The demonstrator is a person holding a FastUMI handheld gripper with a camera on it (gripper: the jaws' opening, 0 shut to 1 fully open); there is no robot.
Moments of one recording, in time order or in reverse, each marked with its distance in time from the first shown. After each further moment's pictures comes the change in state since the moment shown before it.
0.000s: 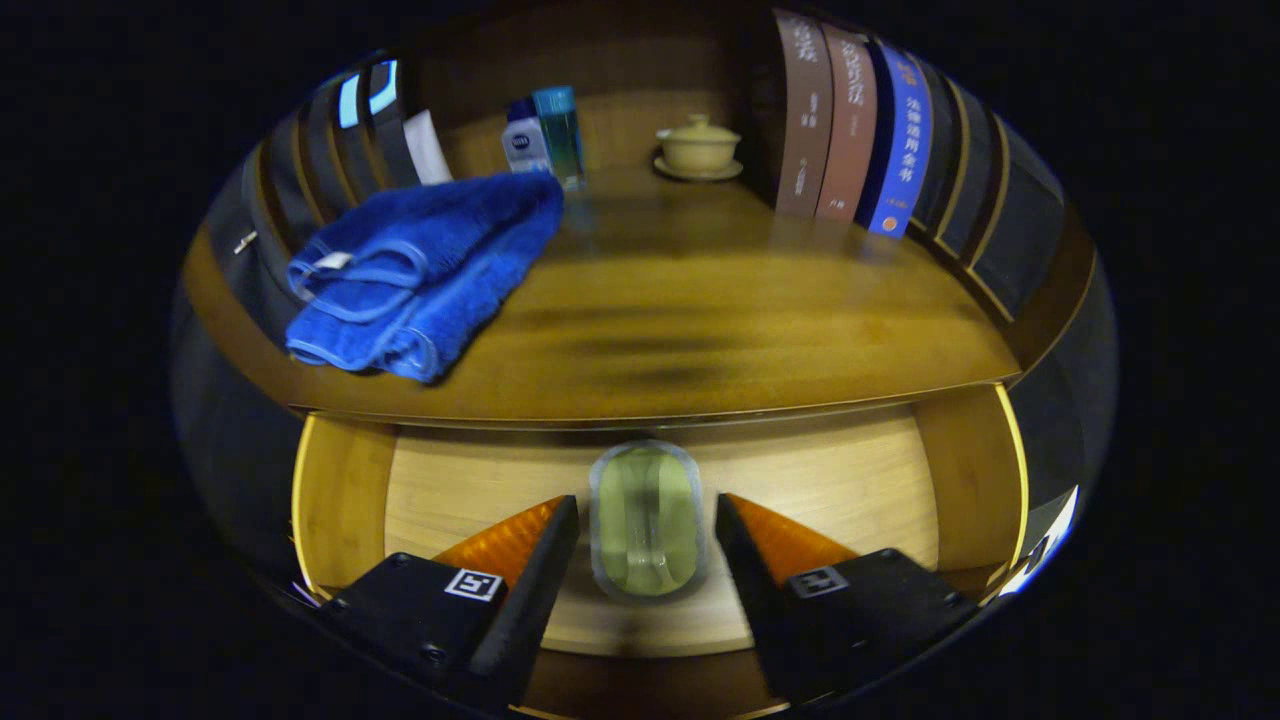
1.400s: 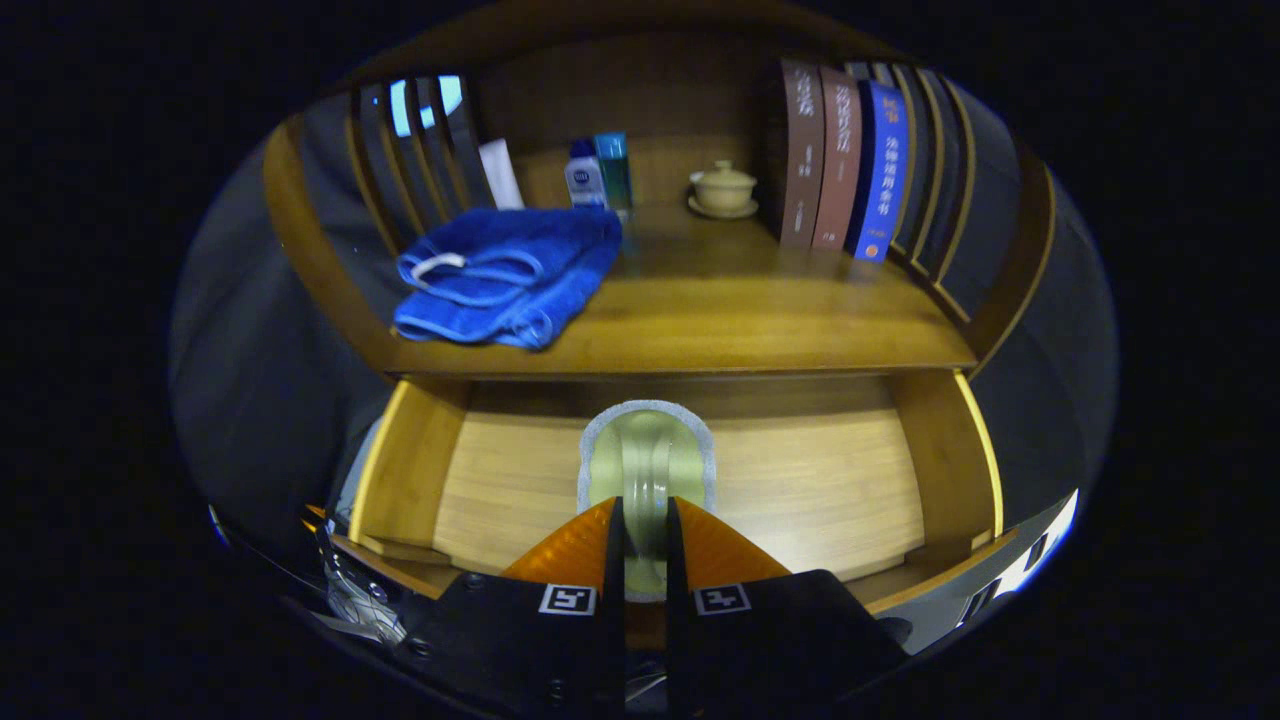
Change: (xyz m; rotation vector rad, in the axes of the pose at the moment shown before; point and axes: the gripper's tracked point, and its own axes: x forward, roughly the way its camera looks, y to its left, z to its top) arm -0.120 0.016 -0.005 -0.017 -0.225 0.082
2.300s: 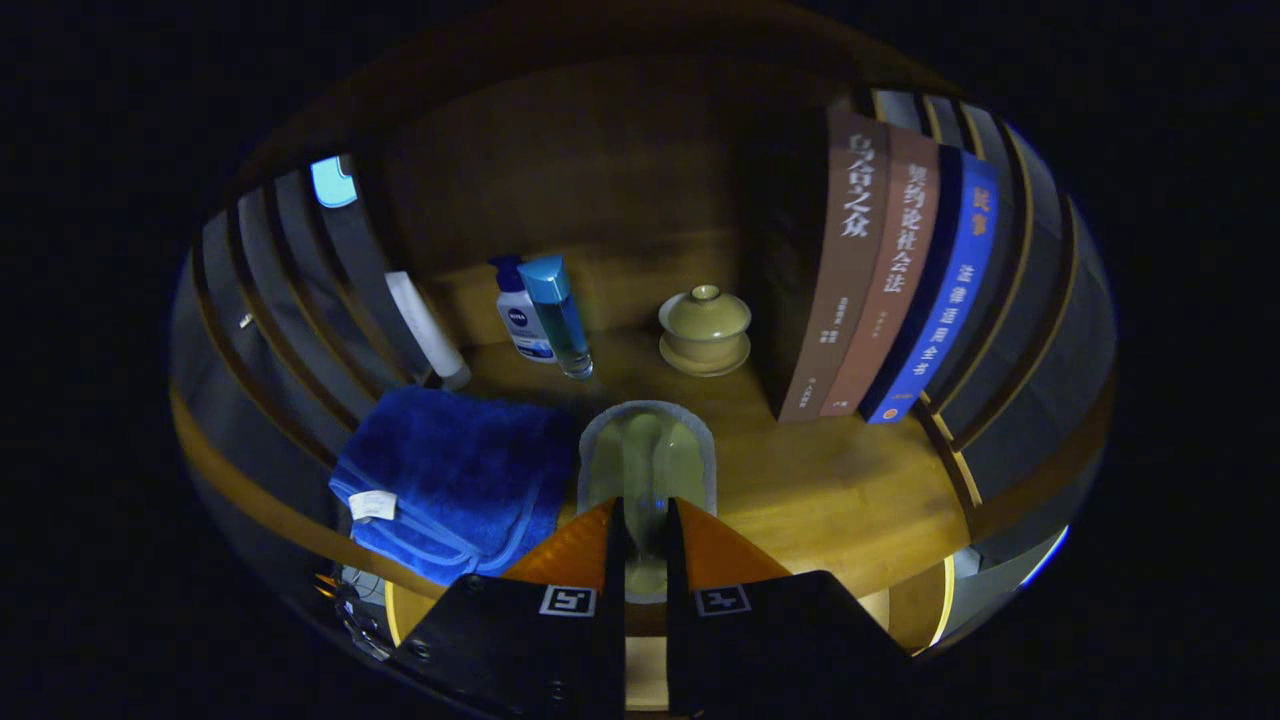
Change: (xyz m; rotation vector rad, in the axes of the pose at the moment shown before) arm 0.120 -0.026 0.171 0.056 -0.010 -0.062
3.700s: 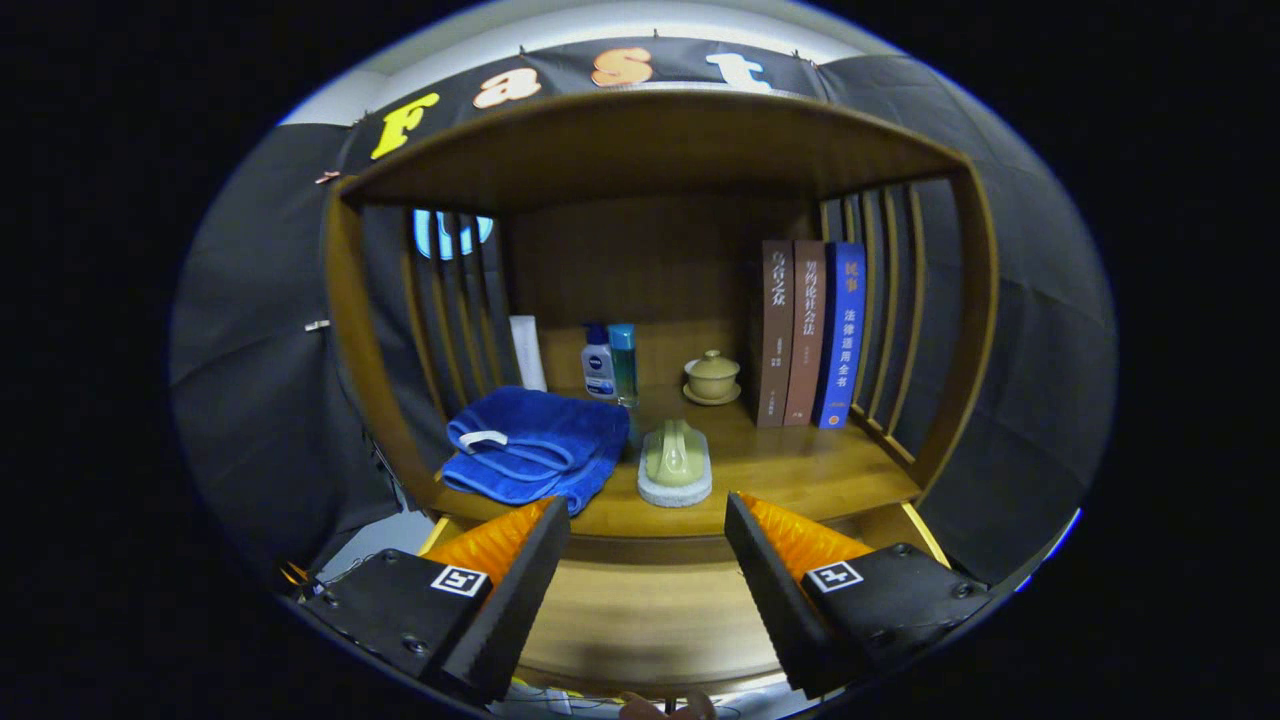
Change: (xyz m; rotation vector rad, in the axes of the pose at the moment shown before) arm -0.189 0.021 -0.101 -0.069 -0.492 0.075
